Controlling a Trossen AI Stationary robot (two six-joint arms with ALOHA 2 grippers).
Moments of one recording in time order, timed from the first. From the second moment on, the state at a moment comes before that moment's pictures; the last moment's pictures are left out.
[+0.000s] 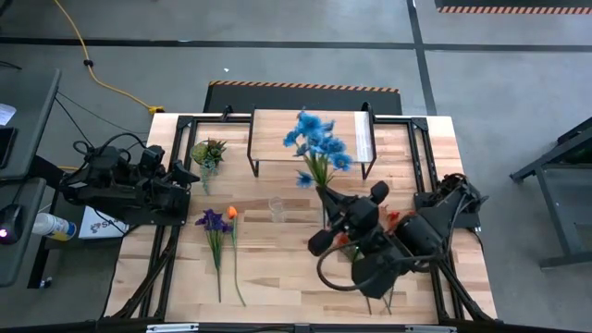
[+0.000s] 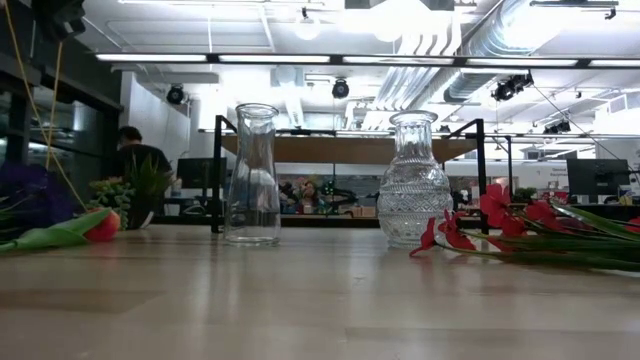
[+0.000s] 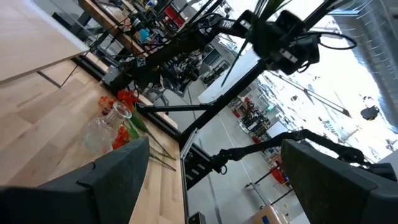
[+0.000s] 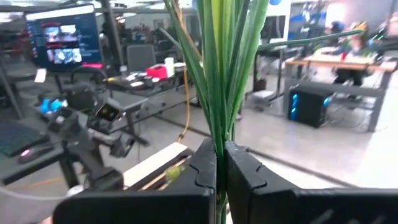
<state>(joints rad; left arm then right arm) -0.07 0.01 0.60 -0.51 0.09 -0.79 0.62 1.93 2.34 -0.96 1.47 0.67</state>
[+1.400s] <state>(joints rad) -0.07 0.01 0.60 -0.51 0.08 -0.79 0.46 1.71 2.32 -1.51 1.26 0.83</state>
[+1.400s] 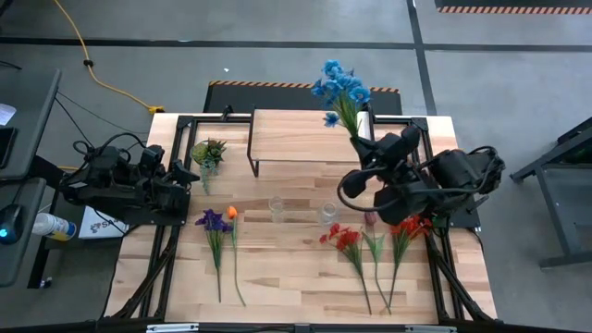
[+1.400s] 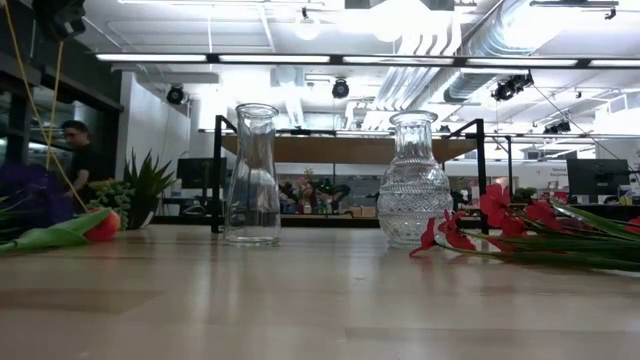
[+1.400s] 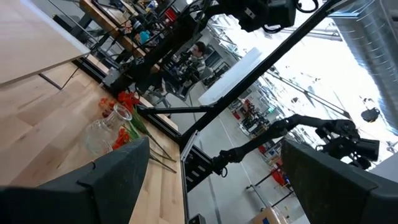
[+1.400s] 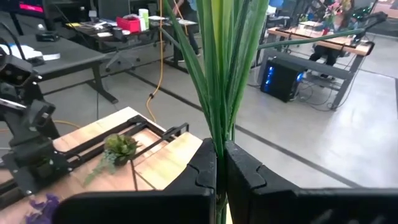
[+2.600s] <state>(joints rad) -0.07 0.73 0.60 0.39 0.25 -0.62 0.32 1.67 1.77 -0.40 0.77 0.47</state>
